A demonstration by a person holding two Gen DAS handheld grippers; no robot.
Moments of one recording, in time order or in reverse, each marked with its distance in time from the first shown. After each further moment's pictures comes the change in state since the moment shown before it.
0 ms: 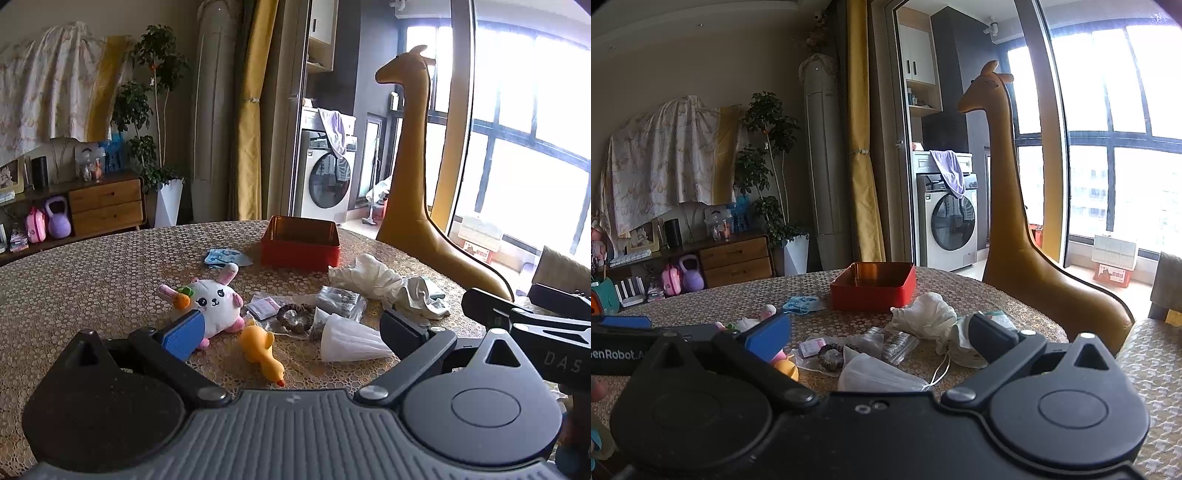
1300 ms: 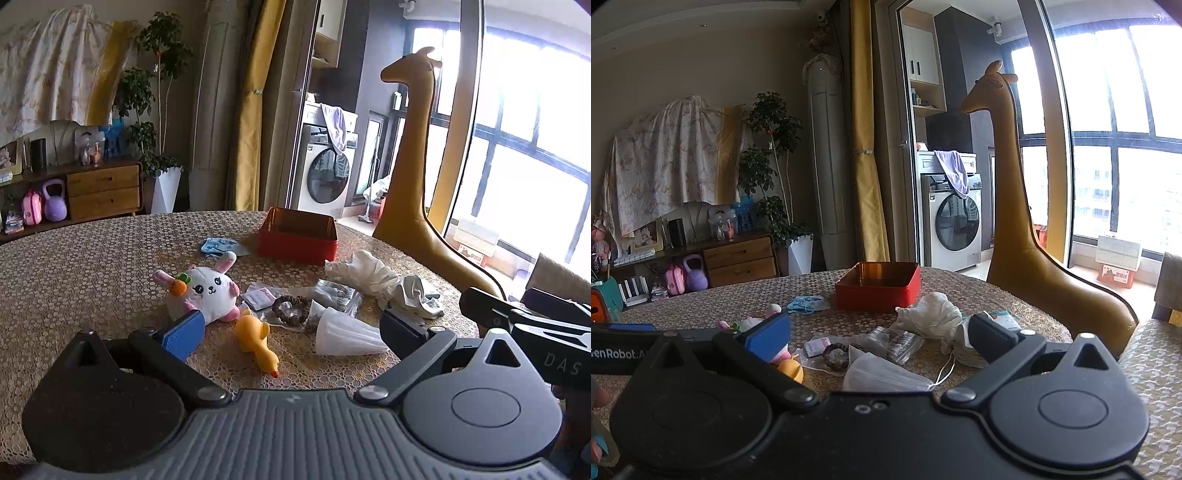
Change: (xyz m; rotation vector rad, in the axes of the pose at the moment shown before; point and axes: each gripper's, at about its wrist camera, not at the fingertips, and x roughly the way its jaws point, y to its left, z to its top) left arm 0.000 0.007 -0.003 -0.053 0.023 -0.024; right arm 0.000 0.003 0.000 0.003 0.001 0.008
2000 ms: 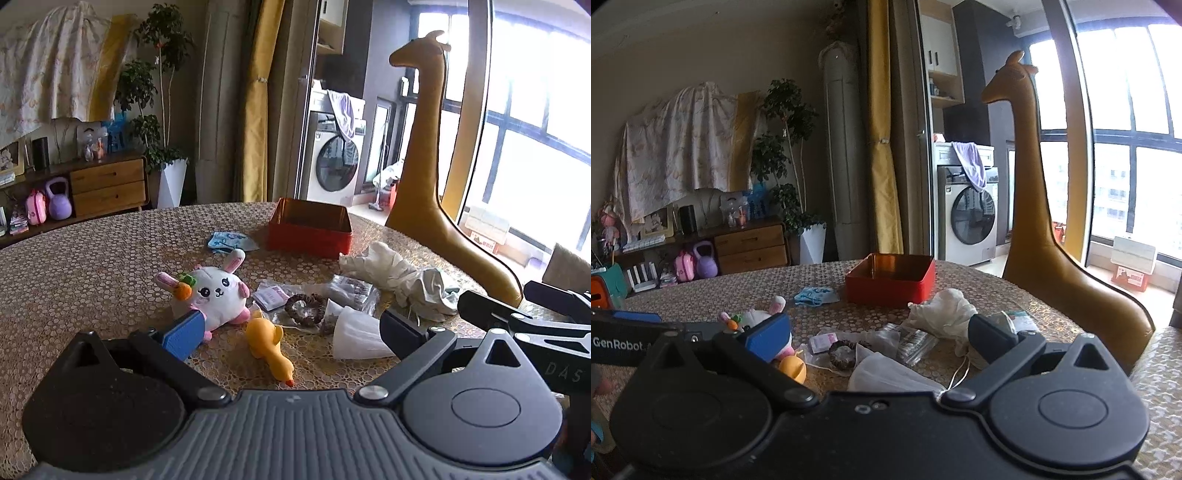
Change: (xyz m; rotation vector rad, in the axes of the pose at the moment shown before) left arm 0.040 0.005 0.013 0.021 0.050 0.033; right arm 0.032 0.000 0.003 -0.037 0.041 0.057
